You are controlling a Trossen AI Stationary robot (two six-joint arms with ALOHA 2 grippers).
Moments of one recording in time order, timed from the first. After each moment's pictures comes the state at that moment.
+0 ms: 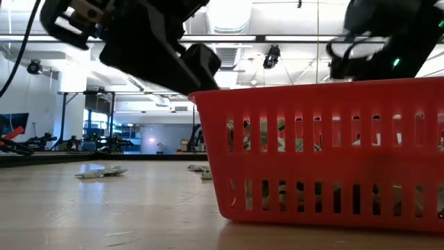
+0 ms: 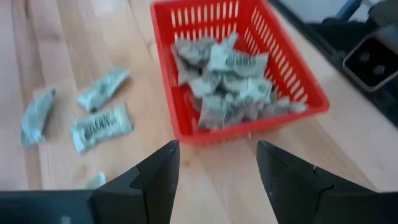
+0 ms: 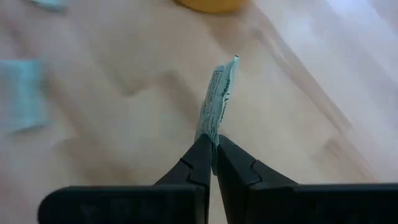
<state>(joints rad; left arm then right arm) -0.34 1.72 0.97 0.10 0.09 0.05 0.31 1.35 0.66 -0.63 0.53 0.88</state>
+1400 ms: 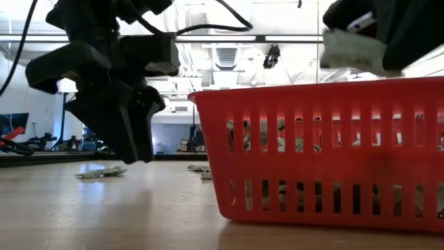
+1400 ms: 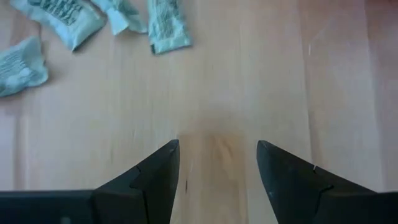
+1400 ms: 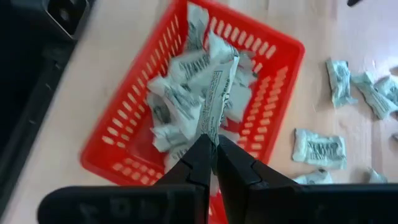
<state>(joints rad) -0.34 1.66 0.94 -0.36 -0.09 -0.29 0.69 1.75 1.17 -0.45 0.31 0.38</state>
